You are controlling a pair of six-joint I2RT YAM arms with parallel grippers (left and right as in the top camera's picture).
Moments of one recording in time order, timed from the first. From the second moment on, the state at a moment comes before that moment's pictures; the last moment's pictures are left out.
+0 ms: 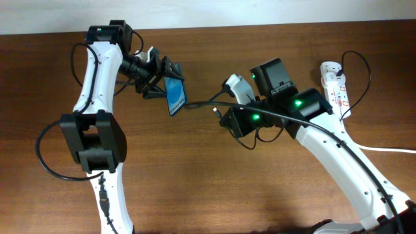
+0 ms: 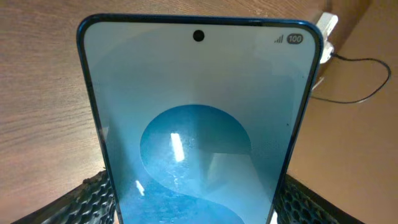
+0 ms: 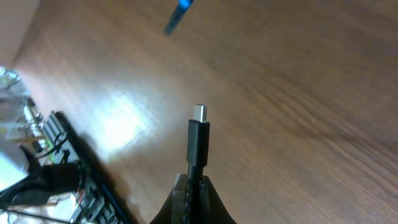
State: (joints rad) left arm -0.03 2.35 2.26 -1.53 0.80 -0.28; right arm 0.43 1.51 1.38 -0.91 -0.53 0.03
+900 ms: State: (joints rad) left arm -0.04 2.35 2.26 -1.52 0.77 -0.45; right arm 0.43 1.63 1.38 -0.81 -0.17 0.45
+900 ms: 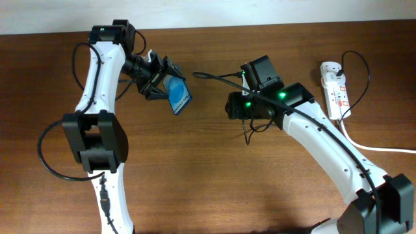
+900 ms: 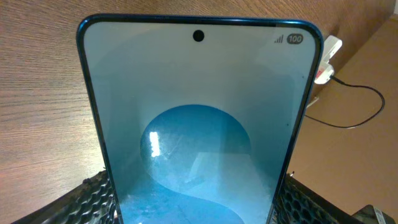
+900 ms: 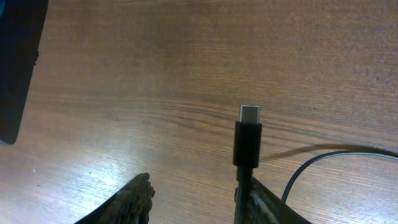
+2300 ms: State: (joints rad) left arm -0.04 2.35 2.26 -1.50 0.77 -0.45; right arm 0.52 1.67 1.36 -0.82 -0.04 0.06
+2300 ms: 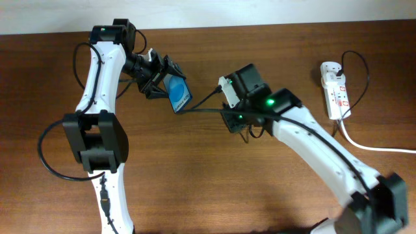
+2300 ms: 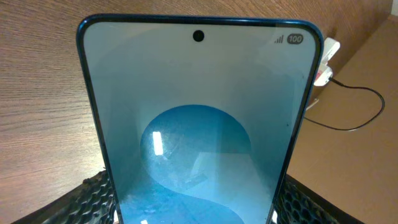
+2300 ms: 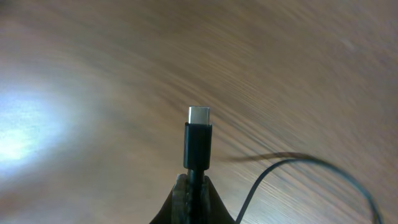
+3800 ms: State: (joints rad) left arm -0.04 2.35 2.26 -1.50 0.77 -0.45; right arm 0.18 2.08 1.33 -0.37 -0.60 0.35
